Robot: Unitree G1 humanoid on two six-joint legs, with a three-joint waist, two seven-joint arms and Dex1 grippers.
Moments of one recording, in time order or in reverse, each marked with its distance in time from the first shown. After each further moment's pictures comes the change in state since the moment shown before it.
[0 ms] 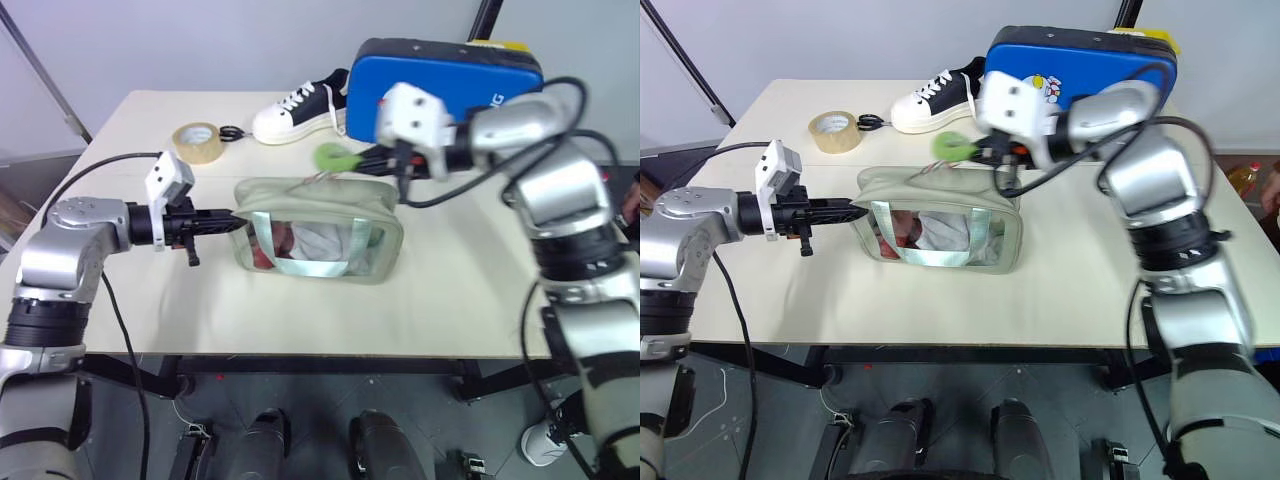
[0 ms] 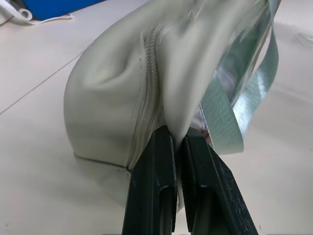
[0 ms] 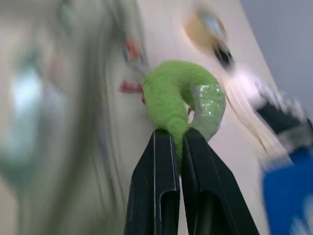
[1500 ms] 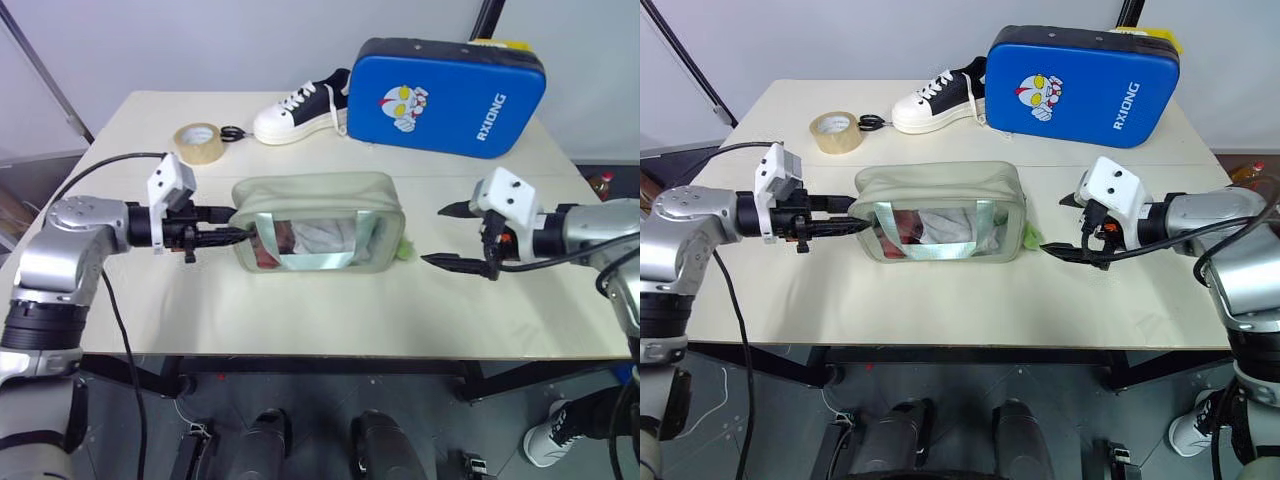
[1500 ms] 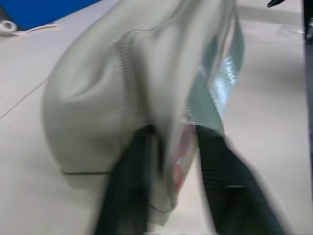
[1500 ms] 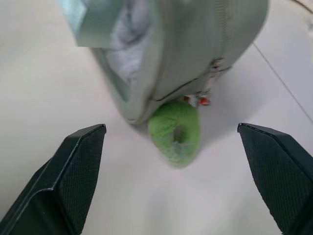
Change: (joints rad) left arm -0.020 0.038 -0.023 0.018 0.003 -0.090 -0.097; right arm 0.479 -0.117 -0.278 -0.355 0.289 0.286 -0.040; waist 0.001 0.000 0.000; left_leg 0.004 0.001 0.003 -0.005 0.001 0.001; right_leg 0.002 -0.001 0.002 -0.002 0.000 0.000
